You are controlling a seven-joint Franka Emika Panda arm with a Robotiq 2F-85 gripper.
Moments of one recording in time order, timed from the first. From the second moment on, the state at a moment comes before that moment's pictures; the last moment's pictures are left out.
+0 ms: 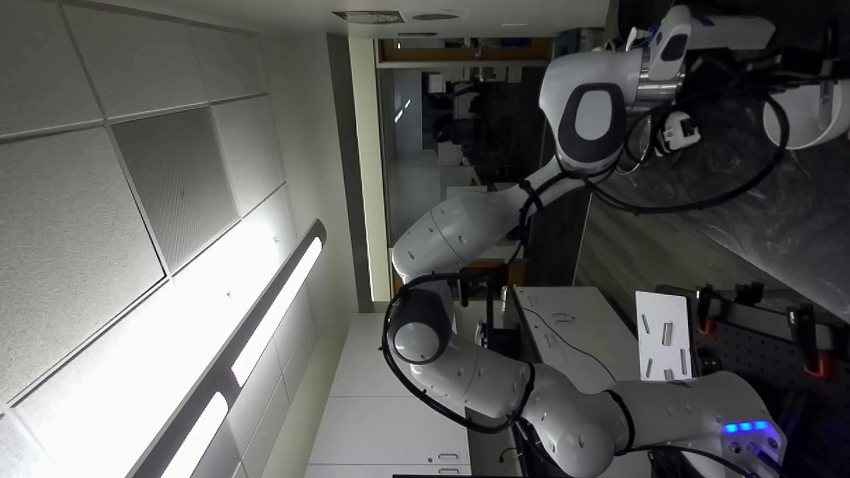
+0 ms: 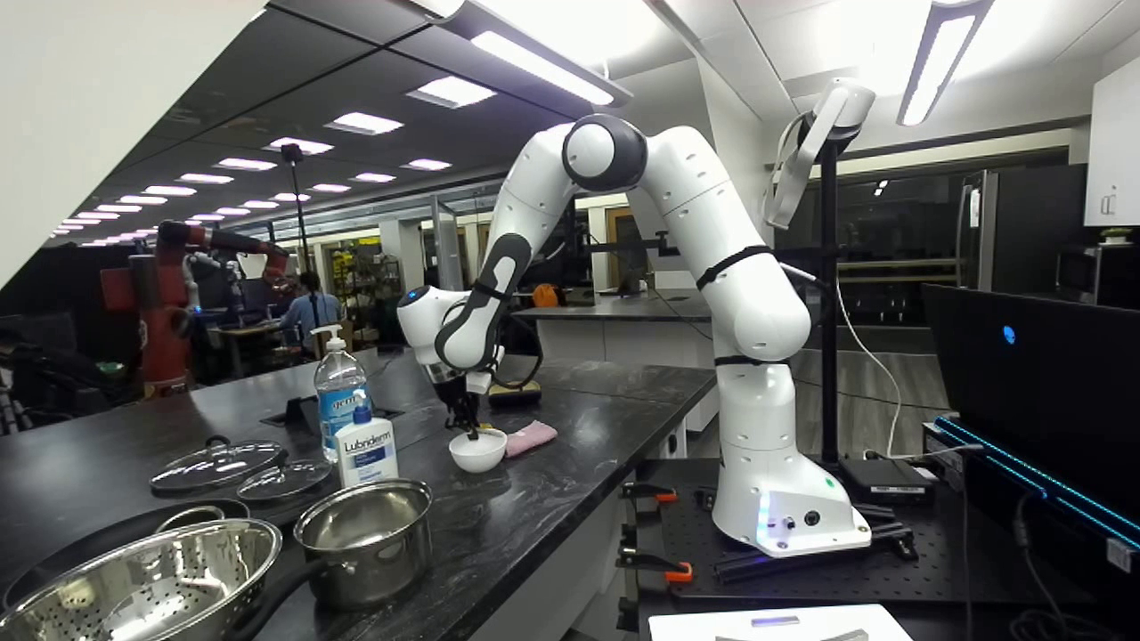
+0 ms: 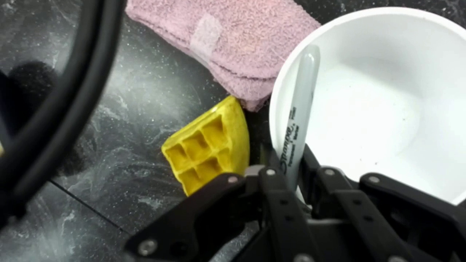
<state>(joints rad) -0.06 0.42 -0.23 -2.08 -0.48 2.43 0.20</state>
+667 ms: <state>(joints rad) -0.07 0.42 -0.23 -2.06 -0.49 2.40 0.14</state>
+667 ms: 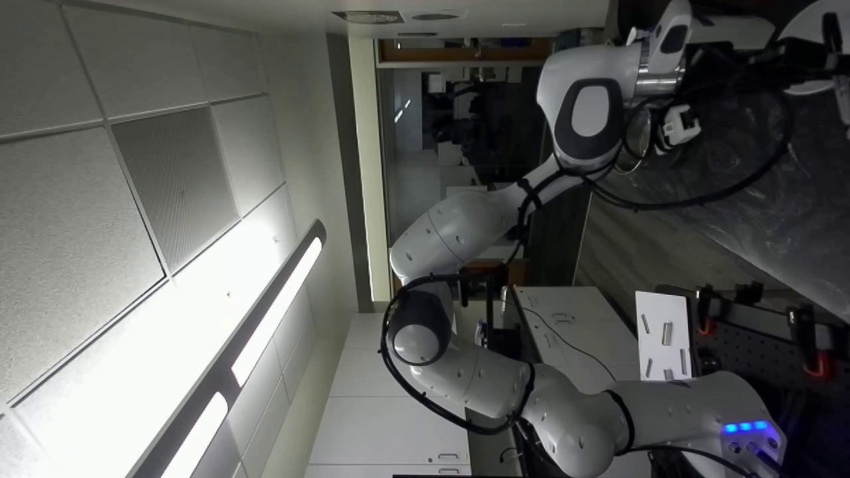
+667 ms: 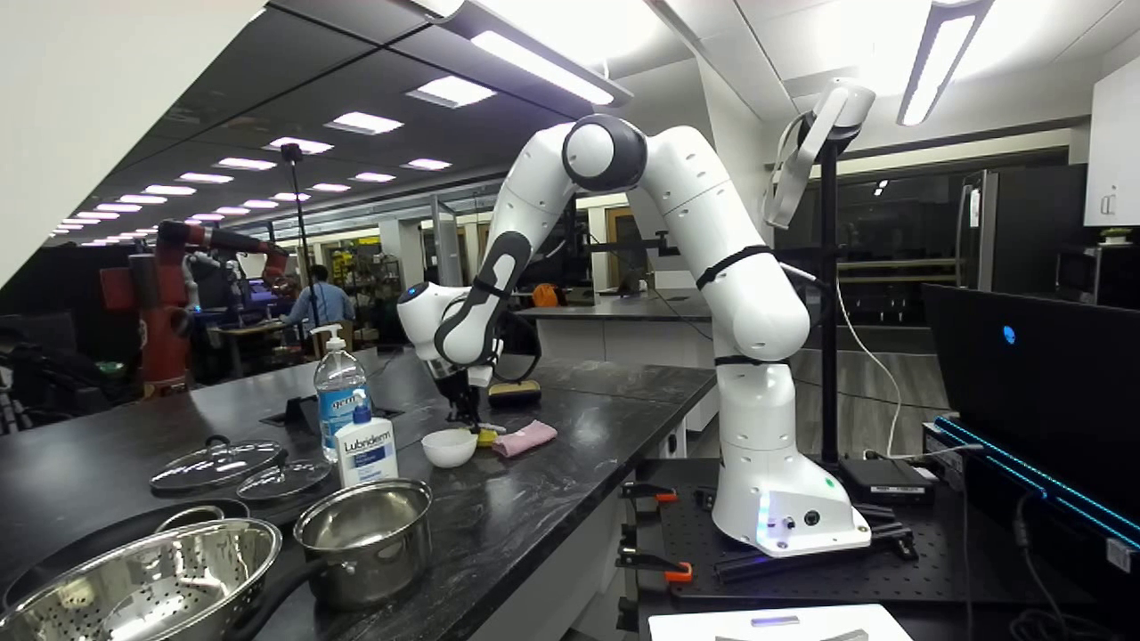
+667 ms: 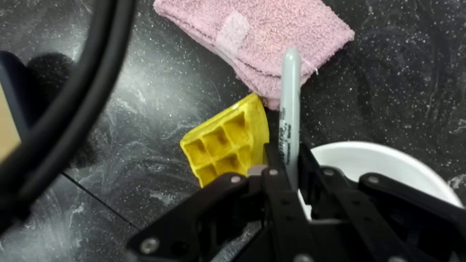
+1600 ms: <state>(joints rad) -0.08 0.36 -0.22 -2.02 -0.43 2.26 0.04</state>
